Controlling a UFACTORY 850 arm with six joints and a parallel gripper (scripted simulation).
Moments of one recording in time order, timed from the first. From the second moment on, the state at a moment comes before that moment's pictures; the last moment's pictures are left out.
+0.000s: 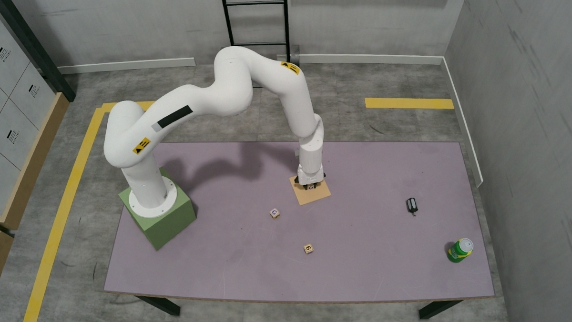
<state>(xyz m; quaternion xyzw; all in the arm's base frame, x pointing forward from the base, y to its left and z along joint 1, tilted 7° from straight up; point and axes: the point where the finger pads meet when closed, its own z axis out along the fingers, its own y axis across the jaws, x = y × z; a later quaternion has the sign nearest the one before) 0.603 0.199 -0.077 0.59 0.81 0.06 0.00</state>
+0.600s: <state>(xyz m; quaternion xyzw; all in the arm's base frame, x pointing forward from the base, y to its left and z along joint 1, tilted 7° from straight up) 0.603 0.199 -0.077 0.59 0.81 0.06 0.00</state>
